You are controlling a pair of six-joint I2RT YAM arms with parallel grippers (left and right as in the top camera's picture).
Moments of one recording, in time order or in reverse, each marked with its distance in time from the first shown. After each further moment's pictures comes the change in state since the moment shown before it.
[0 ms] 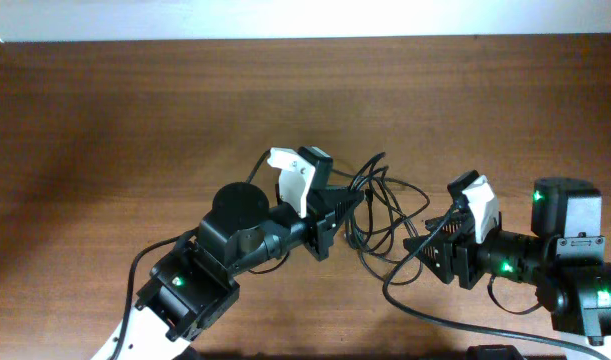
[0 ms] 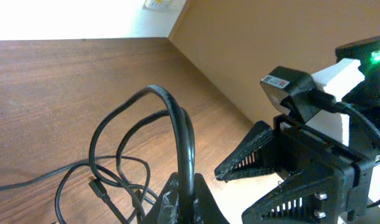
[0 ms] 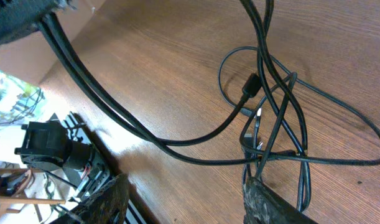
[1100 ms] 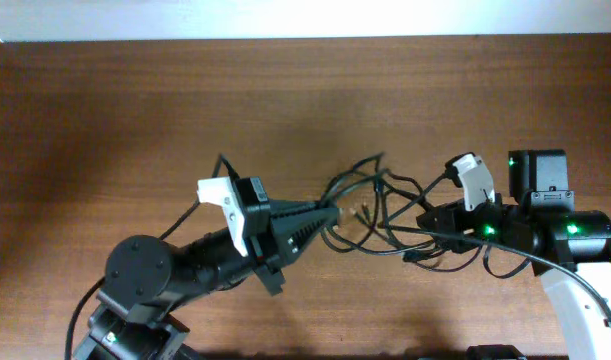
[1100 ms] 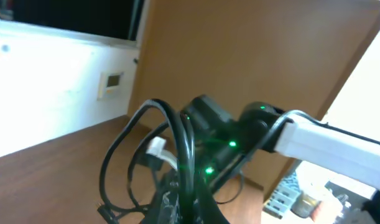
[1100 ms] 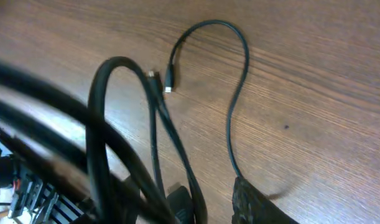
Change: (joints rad) left arm 0.108 -0.241 -0.002 0.130 0.213 0.083; right arm 0.000 0.217 0.000 0.035 0.289 0.056
